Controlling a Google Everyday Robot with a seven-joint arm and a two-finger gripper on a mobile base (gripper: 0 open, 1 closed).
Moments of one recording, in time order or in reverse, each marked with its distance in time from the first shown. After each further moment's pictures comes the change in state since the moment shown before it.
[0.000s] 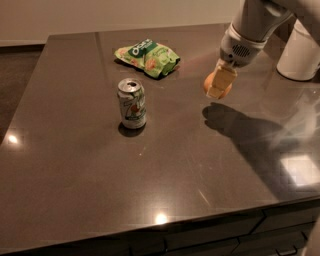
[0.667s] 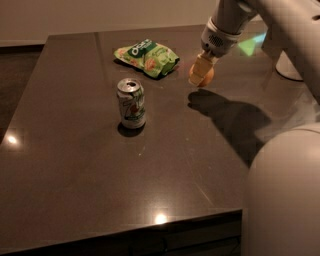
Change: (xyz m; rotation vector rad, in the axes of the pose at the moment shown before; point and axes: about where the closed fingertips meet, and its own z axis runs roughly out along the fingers) arm -0.050 -0.051 0.028 0.024 -0.029 0.144
